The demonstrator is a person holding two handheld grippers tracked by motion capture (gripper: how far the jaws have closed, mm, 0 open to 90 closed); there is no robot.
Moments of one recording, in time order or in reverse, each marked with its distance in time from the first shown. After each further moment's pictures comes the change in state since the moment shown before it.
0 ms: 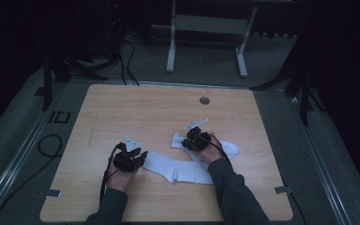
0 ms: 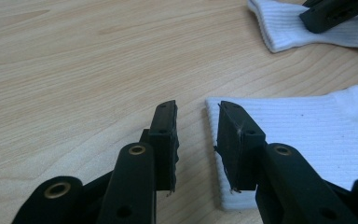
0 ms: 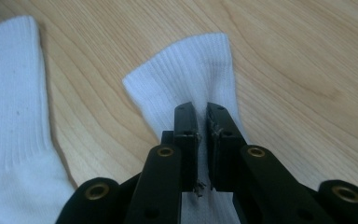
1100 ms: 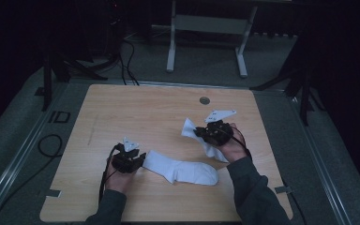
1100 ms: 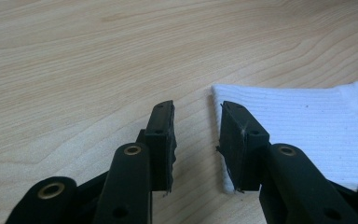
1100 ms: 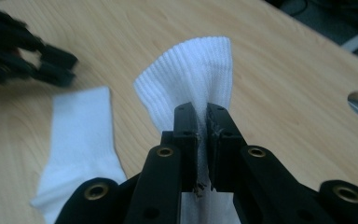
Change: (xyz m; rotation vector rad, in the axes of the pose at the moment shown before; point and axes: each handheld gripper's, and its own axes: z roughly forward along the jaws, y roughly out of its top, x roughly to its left) left arm 0.003 -0.003 -0.002 0.028 -0.004 -0.026; right arm 0.004 0.013 -0.118 -0.221 -0.011 -0.080
